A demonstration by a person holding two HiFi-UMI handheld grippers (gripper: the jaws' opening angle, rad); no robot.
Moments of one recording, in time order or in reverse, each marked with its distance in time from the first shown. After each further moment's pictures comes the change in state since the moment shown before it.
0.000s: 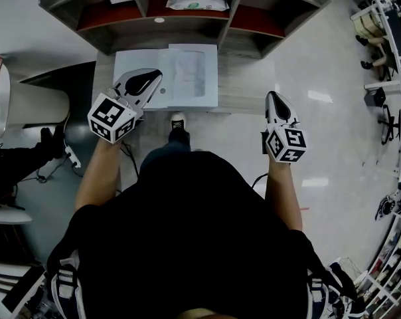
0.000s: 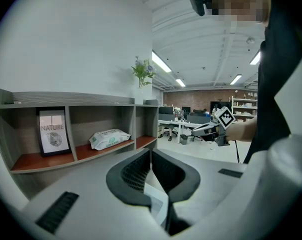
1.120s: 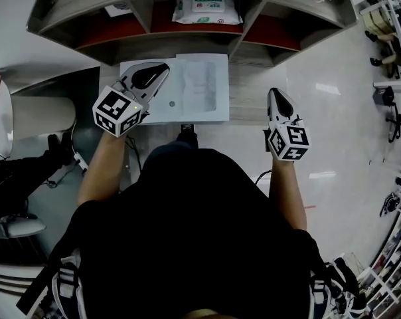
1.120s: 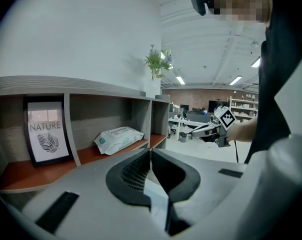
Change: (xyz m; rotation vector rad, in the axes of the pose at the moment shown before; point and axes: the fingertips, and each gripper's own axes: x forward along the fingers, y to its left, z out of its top) left arm 0.059 0.099 0.001 -0.012 0.039 -0.052; right arm 0.105 0.006 0.019 0.011 0.044 0.008
